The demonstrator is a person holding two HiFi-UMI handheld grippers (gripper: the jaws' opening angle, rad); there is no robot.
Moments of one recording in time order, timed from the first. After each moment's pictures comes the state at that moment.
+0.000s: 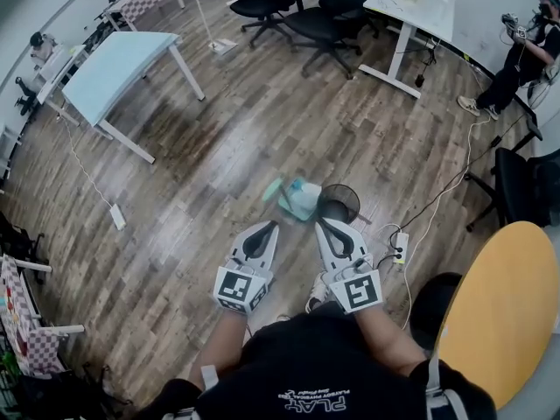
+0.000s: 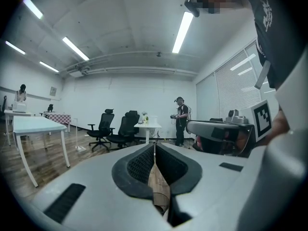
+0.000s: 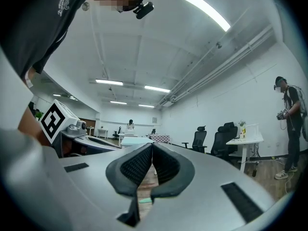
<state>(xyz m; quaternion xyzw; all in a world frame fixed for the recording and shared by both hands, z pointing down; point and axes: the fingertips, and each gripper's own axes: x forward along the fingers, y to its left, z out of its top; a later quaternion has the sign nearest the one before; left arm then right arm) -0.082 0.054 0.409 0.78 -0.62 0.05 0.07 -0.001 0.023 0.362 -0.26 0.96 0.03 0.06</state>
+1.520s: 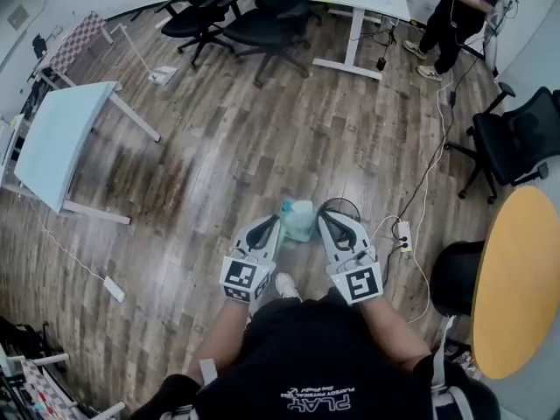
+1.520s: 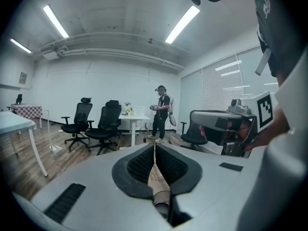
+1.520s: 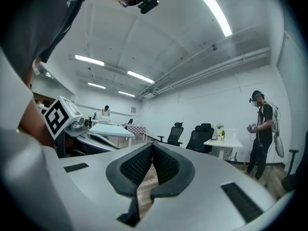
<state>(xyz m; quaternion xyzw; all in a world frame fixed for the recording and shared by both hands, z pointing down) -0.207 -0.133 0.466 0.86 -0.49 0.09 0.10 -0.117 -0.138 0.402 -0.39 0.92 0.07 -0.01</state>
